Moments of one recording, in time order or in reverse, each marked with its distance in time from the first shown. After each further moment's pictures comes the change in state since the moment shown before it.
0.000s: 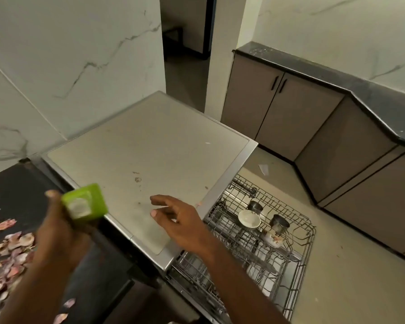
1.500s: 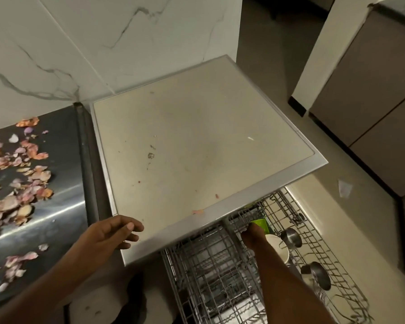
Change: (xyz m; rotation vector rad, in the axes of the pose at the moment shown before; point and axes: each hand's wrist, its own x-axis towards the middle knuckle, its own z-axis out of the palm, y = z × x) left_hand -0.089 -0.104 0.087 1.079 0.101 -0.200; right_hand 0.118 0.324 -0.181 -0.821 -0.323 0.622
